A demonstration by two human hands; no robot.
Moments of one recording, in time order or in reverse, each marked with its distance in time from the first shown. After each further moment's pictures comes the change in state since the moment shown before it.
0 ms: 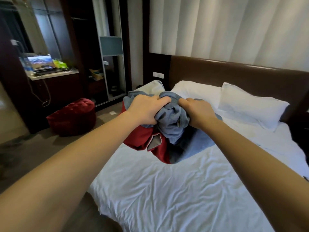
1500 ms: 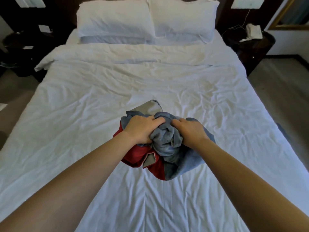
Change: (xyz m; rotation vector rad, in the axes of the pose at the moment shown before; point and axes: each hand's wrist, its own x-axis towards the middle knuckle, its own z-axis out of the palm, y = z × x) left_hand 0.145 0.050 0.444 -0.570 -0.362 0.691; right_hand 0.014 0.030 0.367 0.141 -0.615 0.635
